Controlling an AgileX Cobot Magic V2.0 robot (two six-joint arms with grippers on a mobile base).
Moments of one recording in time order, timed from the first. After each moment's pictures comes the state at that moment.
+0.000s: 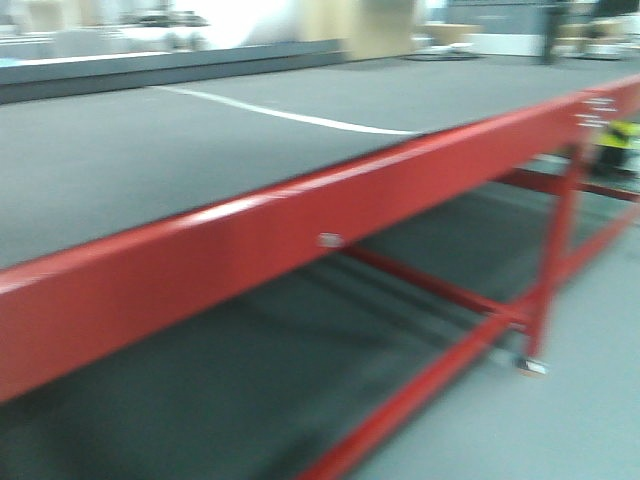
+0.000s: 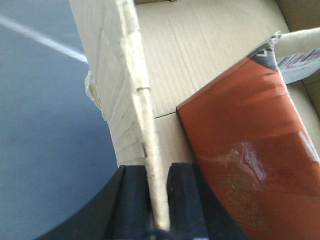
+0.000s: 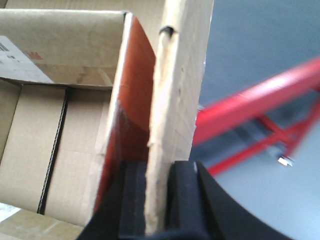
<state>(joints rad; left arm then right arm) -0.30 1.41 -1.95 -0.06 1.07 -0.07 0.23 1.32 -1.83 0.22 1.06 -0.09</state>
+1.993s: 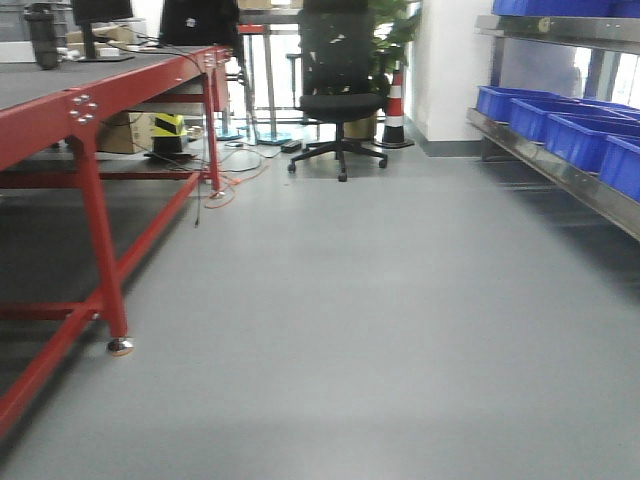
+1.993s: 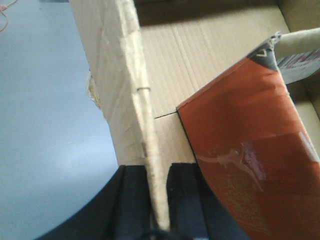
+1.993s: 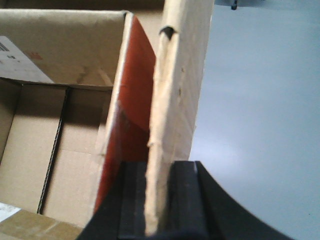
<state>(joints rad) -0.30 1.41 -1.95 -0.06 1.07 -0.07 0.23 1.32 -1.83 0.22 1.06 -0.09</state>
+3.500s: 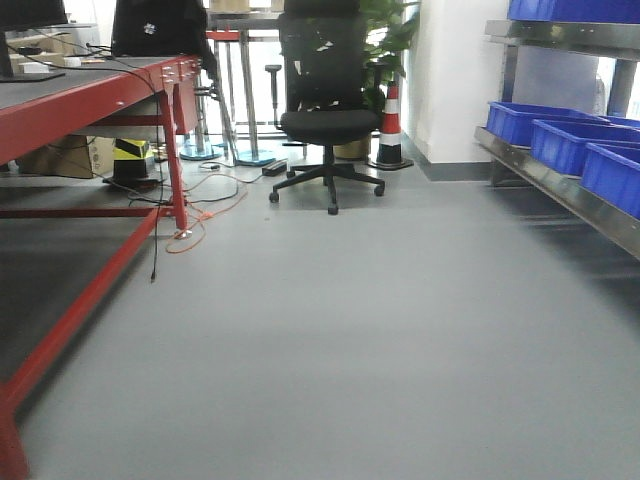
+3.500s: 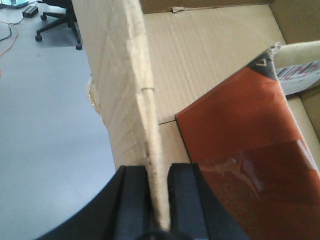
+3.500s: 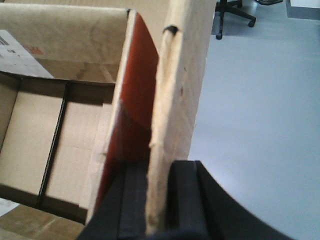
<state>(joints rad) -0.30 1.41 -1.95 -0.06 1.01 -0.07 0.23 1.32 -1.83 0.22 1.05 -0.09</state>
